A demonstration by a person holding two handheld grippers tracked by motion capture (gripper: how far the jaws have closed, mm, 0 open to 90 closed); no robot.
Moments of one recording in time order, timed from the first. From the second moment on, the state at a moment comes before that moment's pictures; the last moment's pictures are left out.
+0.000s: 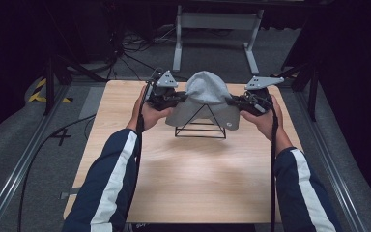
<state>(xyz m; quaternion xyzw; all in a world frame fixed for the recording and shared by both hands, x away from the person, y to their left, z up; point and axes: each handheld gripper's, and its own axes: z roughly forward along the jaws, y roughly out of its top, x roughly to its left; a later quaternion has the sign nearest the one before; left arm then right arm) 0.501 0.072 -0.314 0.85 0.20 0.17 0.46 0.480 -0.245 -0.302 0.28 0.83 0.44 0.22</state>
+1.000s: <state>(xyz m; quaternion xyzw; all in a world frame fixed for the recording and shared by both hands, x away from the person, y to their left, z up) 0.508 0.059 -0.403 0.88 0.23 0.16 0.39 0.488 -0.242 -0.402 0.31 0.85 0.38 0.19</state>
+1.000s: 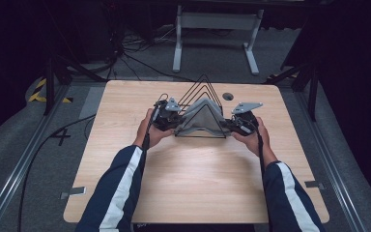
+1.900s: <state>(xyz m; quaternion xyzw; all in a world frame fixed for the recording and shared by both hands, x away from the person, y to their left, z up) 0.489 0.081 -0.383 0.89 0.22 0.20 0.35 0.478 -0.245 -0.379 0.31 0.85 0.36 0.22</state>
